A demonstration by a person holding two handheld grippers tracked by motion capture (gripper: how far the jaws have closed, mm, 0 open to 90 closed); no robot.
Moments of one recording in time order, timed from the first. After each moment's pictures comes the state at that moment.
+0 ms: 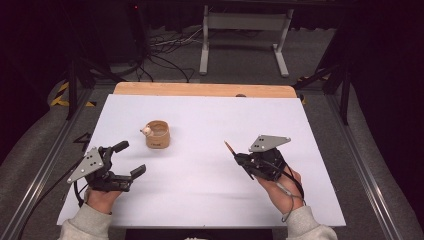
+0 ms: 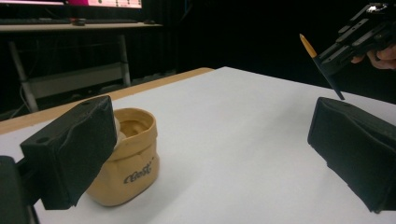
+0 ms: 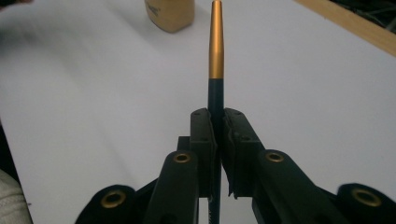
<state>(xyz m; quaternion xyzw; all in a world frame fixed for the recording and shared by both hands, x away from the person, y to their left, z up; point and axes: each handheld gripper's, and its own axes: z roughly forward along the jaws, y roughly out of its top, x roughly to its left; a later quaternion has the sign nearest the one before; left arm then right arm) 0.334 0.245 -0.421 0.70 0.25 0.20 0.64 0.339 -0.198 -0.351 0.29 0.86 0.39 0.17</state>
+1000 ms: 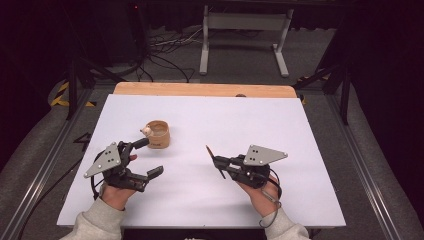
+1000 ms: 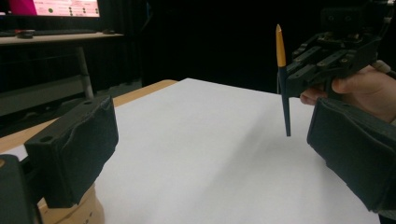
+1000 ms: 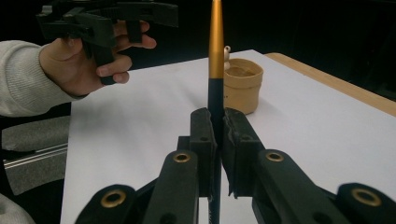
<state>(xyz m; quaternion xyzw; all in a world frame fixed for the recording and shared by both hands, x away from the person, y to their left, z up) 0.339 0.203 -0.401 0.71 0.18 0.16 0.66 0.334 -0.173 -0.381 0.18 0.79 0.57 0.14</state>
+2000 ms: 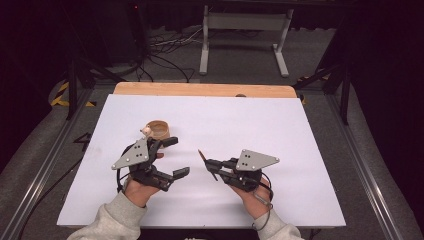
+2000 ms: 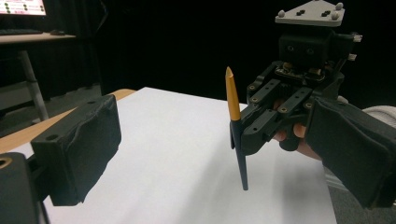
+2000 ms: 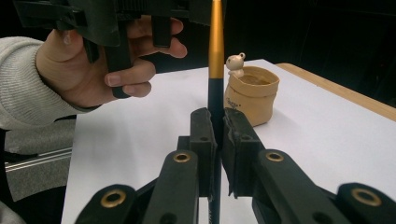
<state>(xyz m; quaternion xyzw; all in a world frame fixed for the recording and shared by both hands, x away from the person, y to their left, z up) 0.345 0.142 -0.384 0.72 0.13 0.11 0.67 0.331 -0.158 -0.393 0.16 0.78 0.59 0.14</state>
